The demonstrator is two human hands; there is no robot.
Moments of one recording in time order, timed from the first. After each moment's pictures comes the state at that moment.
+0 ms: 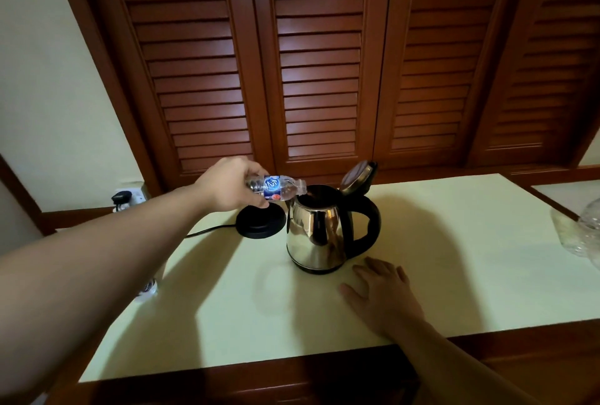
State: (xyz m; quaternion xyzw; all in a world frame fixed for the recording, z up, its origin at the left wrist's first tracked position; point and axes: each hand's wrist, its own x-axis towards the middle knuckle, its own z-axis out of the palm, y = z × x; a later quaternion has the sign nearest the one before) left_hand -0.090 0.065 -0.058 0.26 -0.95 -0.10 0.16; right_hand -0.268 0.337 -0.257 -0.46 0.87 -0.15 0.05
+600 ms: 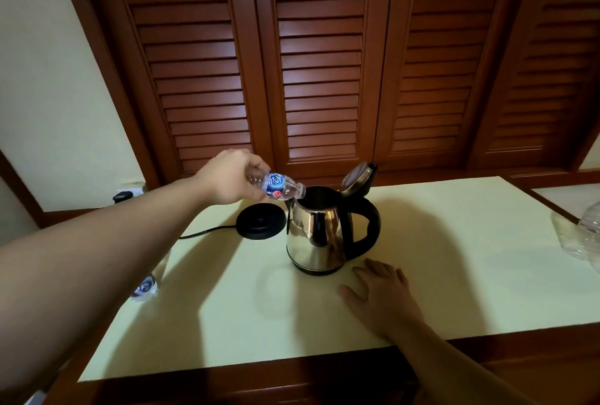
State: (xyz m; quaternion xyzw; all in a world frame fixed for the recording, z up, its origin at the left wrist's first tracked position) left_hand -0.094 0.061 -0.048 0.25 -0.95 -0.10 0.17; right_hand -0.268 0.337 -0.255 -0.46 0.87 -0.16 0.05
